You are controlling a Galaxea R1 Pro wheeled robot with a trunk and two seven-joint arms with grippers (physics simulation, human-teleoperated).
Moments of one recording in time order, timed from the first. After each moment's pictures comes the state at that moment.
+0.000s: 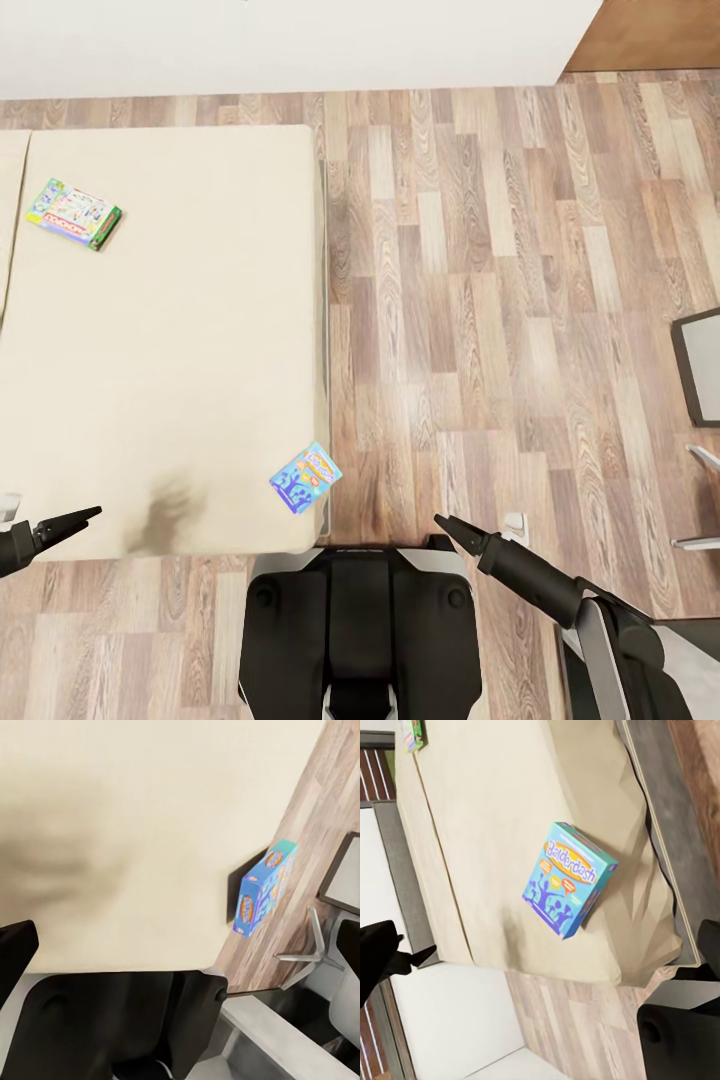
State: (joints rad) left arm -0.48 0.43 0.85 -1.07 -0.28 0.86 -1.56; right arm -0.22 0.06 -0.34 -1.48 -0.31 0.72 1.03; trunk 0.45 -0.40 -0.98
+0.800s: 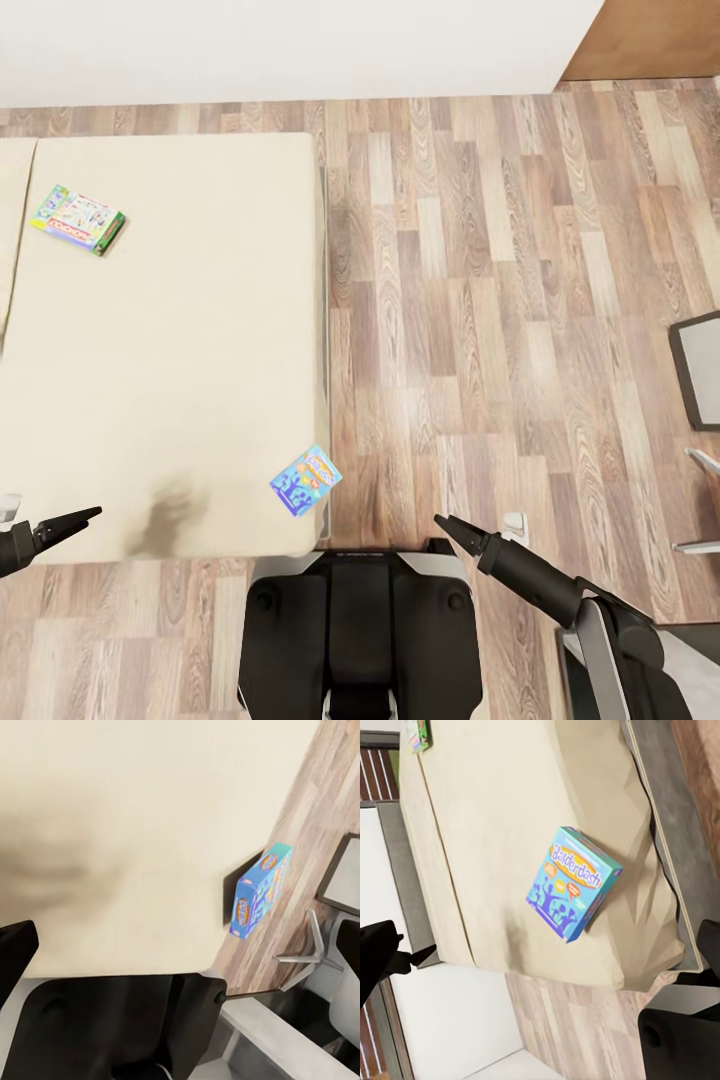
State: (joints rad) left arm -0.48 0.43 0.85 -1.07 -0.28 0.86 -1.56; right arm -0.22 0.06 -0.34 -1.48 -0.30 0.72 1.03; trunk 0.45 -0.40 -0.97
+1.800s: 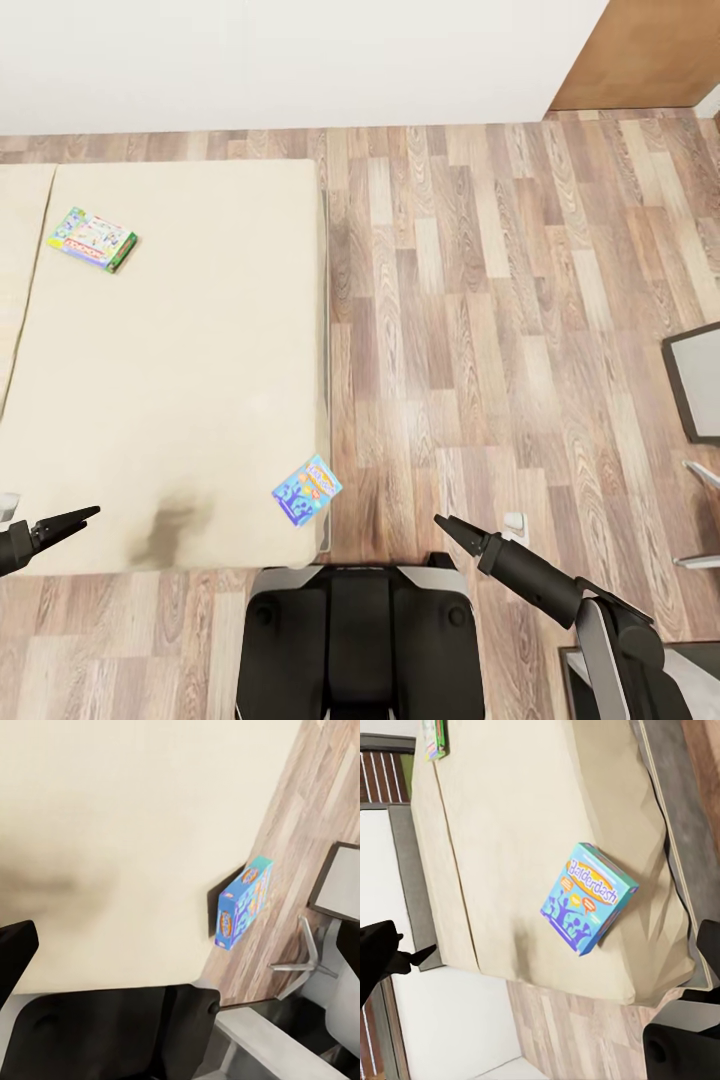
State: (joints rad) left arm -0.48 0.43 0.85 -1.07 -0.28 0.87 -1.56; right arm -0.22 0.06 -0.34 -1.48 -0.30 0.72 1.03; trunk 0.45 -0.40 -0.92
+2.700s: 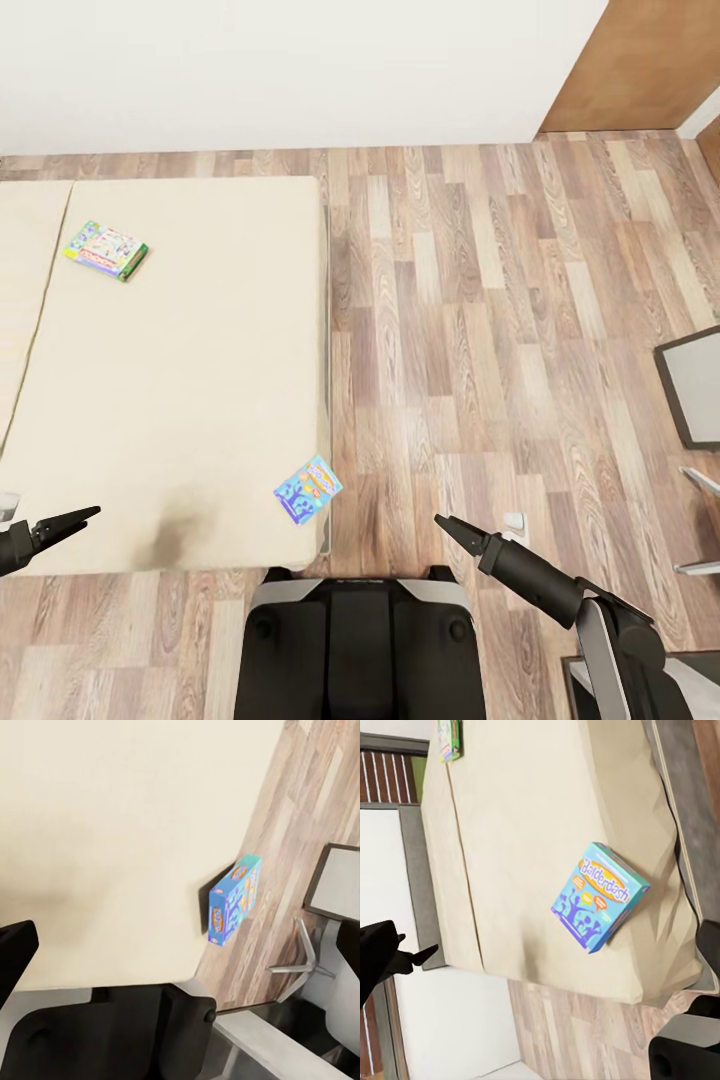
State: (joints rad) left arm -0.48 0.43 0.85 -1.07 -0.28 0.87 -1.56; right arm -0.22 0.06 -0.34 -1.48 -0.31 0.73 1.03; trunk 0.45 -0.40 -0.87
